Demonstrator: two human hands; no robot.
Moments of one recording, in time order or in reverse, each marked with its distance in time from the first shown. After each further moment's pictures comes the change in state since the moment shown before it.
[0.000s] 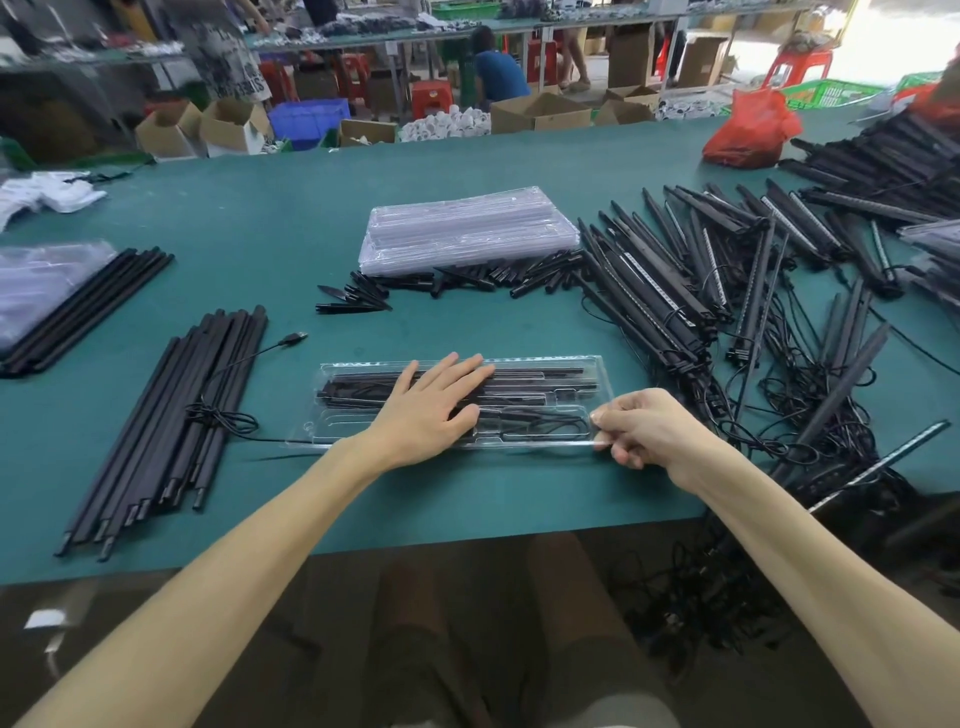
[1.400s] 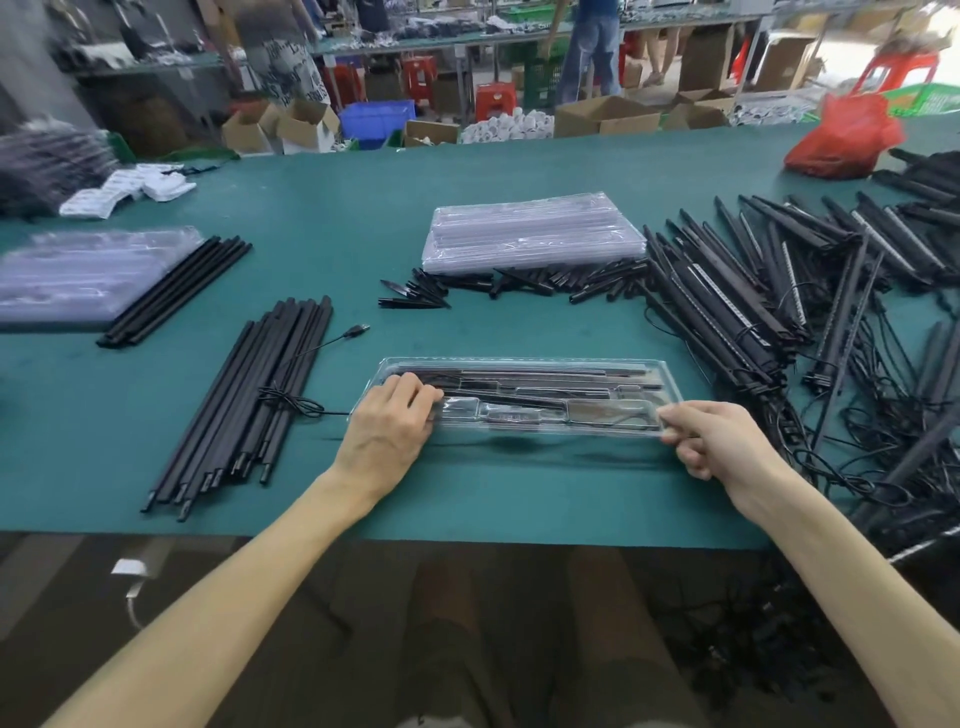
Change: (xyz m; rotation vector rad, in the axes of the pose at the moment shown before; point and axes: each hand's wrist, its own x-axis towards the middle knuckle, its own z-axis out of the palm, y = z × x) left_hand -0.078 -0.039 -0.010 0.374 0.593 0.016; right_hand 0.019 0.013 -0.003 0.187 0.056 -0.121
